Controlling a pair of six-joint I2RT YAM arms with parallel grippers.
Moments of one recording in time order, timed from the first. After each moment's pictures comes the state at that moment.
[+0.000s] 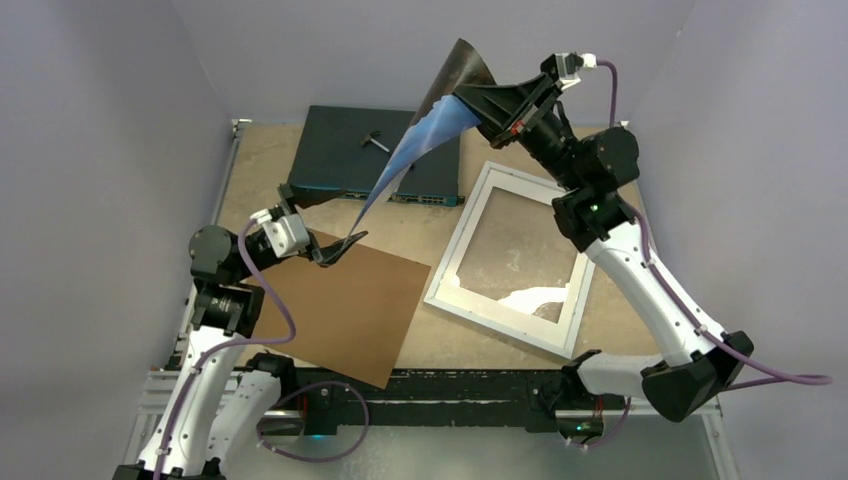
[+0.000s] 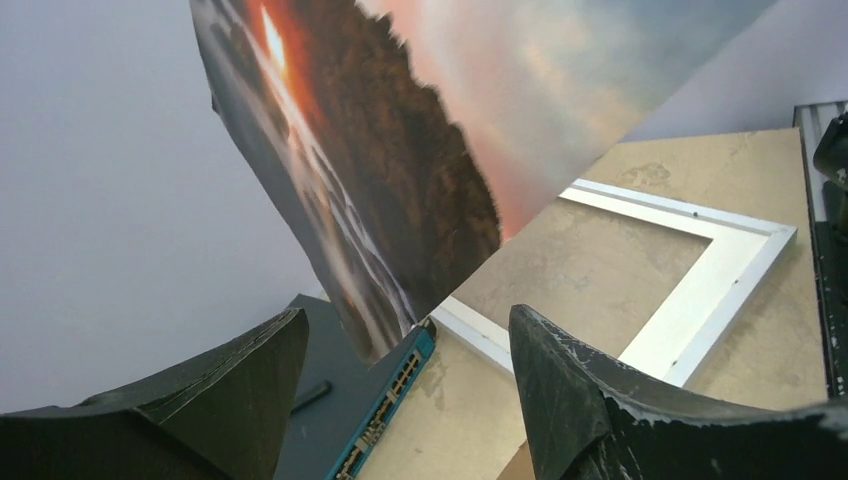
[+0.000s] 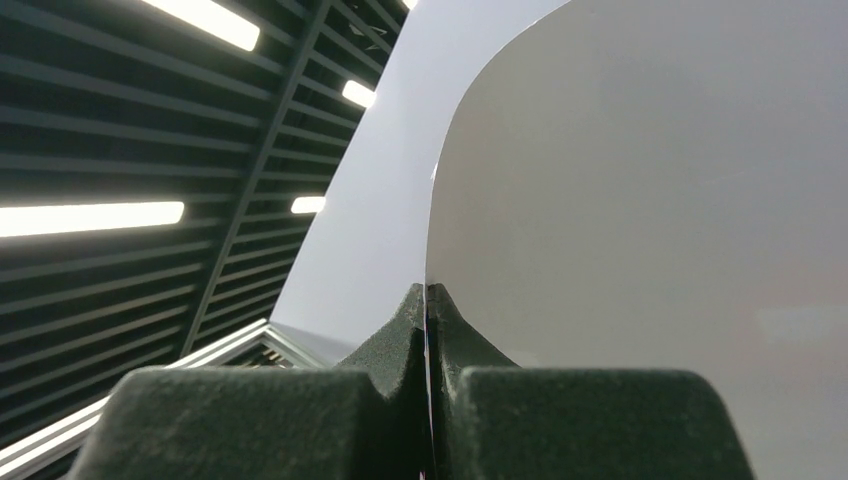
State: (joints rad) left arm -0.16 0.68 0.75 0.24 0.93 0.13; right arm 0.51 1.24 1.39 0.44 -0.42 1.60
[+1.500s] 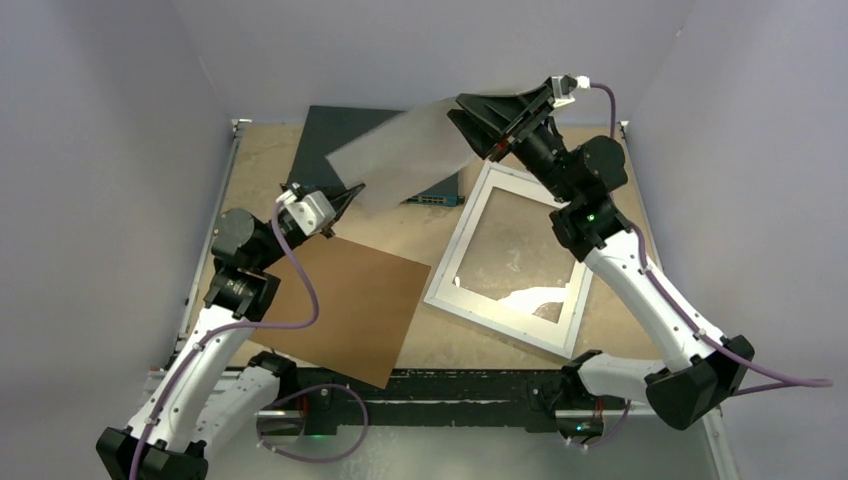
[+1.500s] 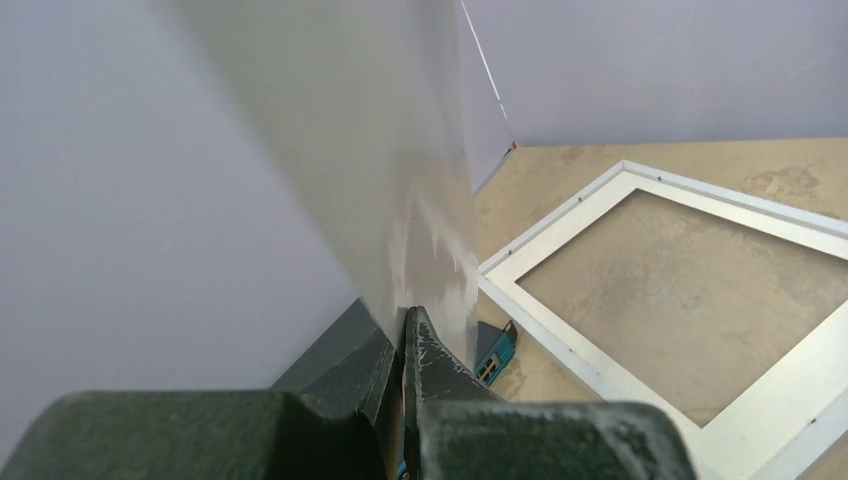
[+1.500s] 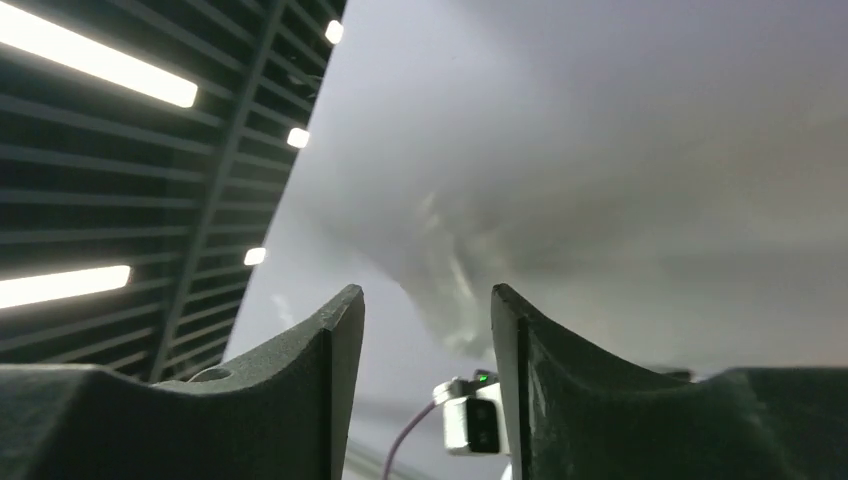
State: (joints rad) left arm -0.33 0.80 0.80 0.27 0.59 0.28; right arm 0.52 1.22 1.27 0.39 -0.32 1.57
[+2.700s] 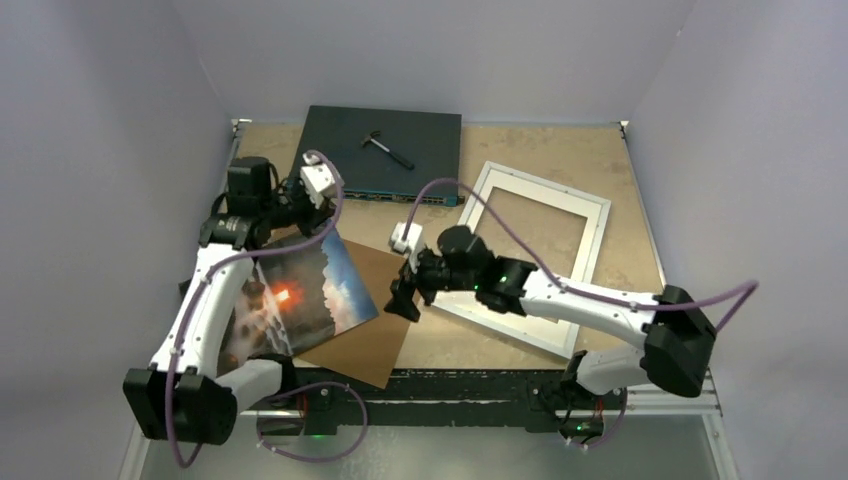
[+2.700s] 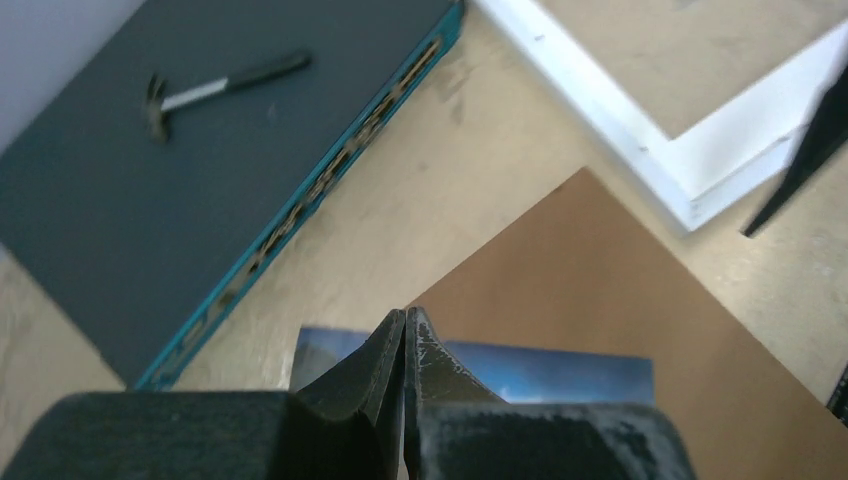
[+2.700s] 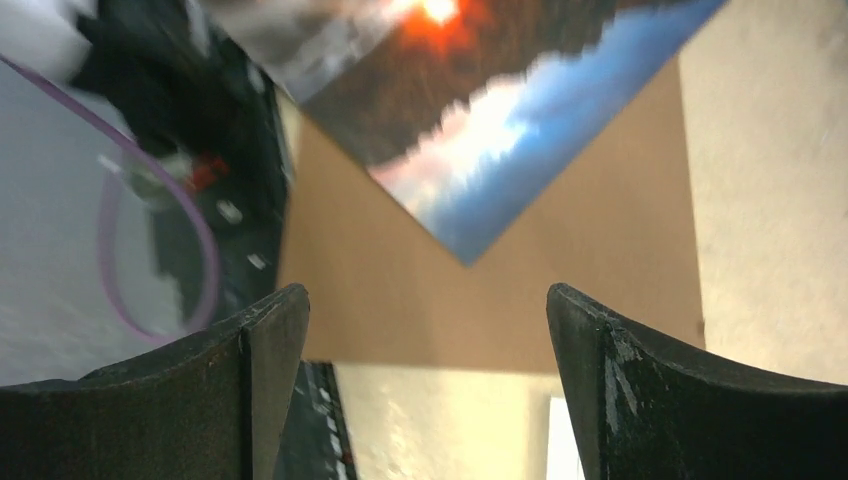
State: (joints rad) left arm -0.14 1.09 1.05 -0.54 0.70 0.61; right arm 0.97 1.32 0.96 -0.03 -0.37 0.10
